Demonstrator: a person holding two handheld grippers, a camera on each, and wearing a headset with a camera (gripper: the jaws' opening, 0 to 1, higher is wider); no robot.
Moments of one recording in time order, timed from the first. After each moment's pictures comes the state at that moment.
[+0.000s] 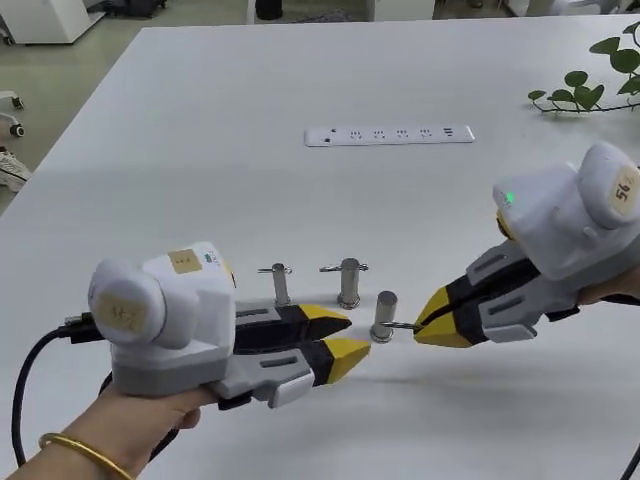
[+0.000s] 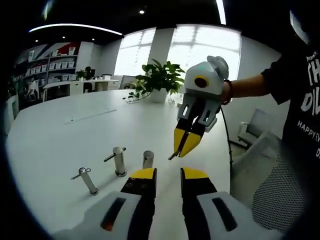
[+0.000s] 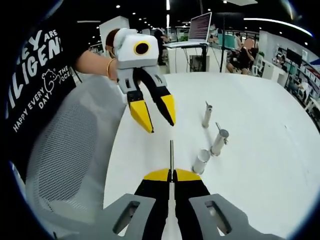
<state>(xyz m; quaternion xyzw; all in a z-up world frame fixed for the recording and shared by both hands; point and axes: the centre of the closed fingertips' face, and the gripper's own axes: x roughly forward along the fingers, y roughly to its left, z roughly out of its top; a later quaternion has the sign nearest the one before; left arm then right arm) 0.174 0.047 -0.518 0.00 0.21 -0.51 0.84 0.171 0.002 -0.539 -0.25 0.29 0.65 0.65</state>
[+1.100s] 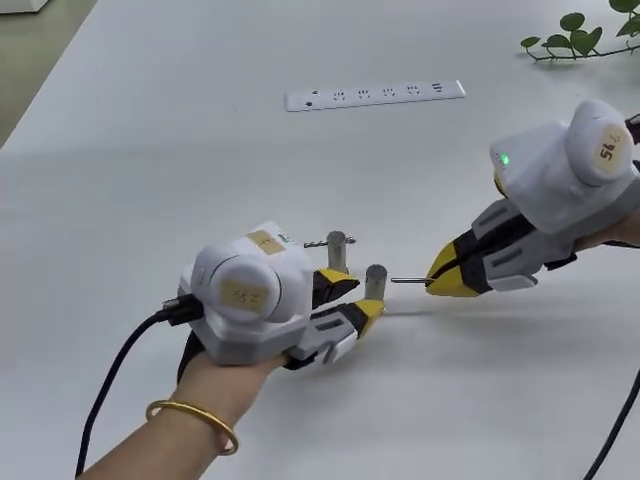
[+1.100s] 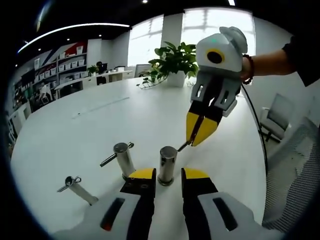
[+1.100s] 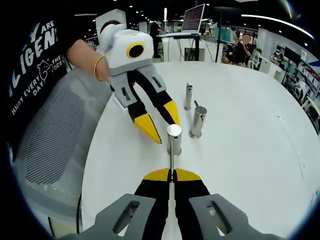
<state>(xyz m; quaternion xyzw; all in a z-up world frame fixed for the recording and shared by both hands) 0.222 0.017 -0.571 0.07 0.25 -0.44 0.86 0.210 -0.025 -0.565 -0.28 0.30 0.63 0.65</state>
